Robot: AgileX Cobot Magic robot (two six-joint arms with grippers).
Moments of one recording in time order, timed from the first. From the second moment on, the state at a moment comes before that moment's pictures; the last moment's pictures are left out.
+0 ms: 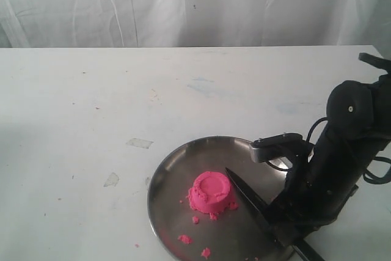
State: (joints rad) left arm 0.18 0.01 0.02 -0.04 0.29 0.18; right arm 0.40 1.64 -0.78 0.31 0.83 -0.31
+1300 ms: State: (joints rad) left arm 0.18 0.01 0.02 -0.04 0.29 0.18; right arm 0.13 1.45 -0.90 0.25 0.93 -0.23
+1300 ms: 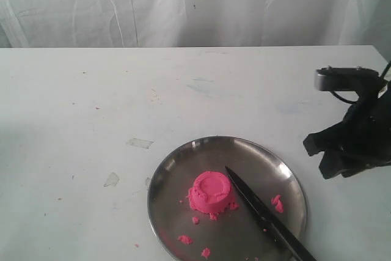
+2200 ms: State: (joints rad) left arm 0.18 0.01 0.02 -0.04 0.29 0.18; right arm 0.01 1.68 -0.75 0.63 1.08 -0.72
